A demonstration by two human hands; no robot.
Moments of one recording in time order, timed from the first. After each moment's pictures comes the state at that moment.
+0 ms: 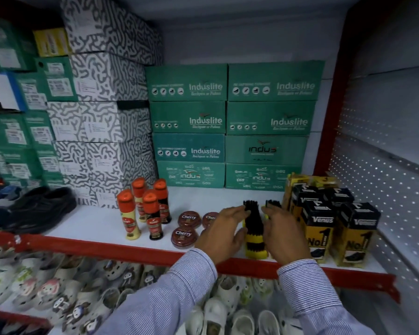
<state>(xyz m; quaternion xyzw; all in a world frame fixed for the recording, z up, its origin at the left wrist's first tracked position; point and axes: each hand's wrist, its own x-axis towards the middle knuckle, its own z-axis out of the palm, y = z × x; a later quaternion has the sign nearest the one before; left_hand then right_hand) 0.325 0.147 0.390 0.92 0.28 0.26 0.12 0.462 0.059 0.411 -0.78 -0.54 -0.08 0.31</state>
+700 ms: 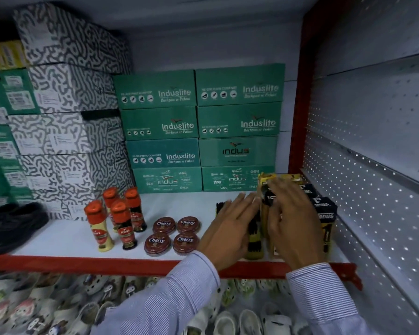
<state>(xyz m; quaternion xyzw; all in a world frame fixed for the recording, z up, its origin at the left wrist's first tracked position) 0.387 0.096 0.411 0.94 0.19 0.29 0.00 0.511 -0.005 0.438 -0.73 -0.50 -0.23 0.41</state>
